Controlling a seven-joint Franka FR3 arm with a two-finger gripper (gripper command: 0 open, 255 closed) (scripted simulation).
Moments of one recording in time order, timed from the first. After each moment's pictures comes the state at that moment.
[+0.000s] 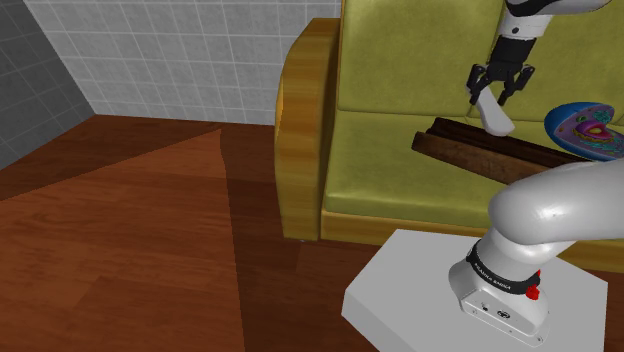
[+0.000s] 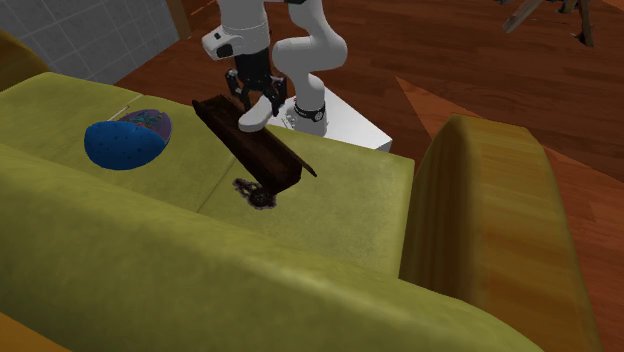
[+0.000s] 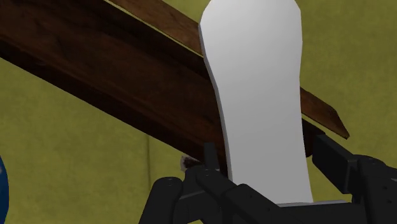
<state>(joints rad) -0.44 -0.69 -0.41 -2.43 -0.25 1.76 0.17</state>
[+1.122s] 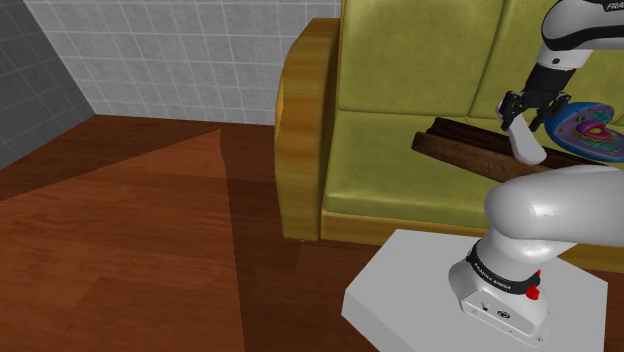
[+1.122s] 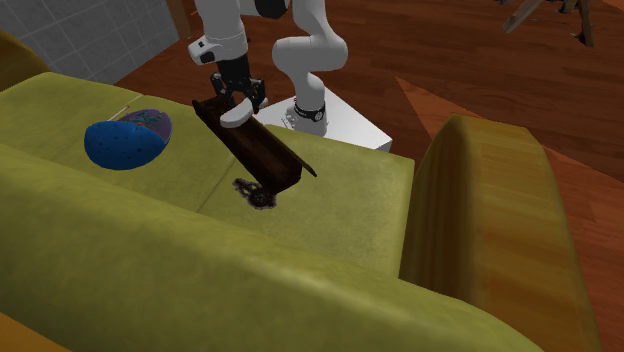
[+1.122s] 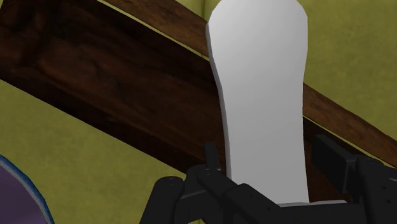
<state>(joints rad) -0.57 -0.86 -0.54 -2.61 -0.40 1.79 0.04</state>
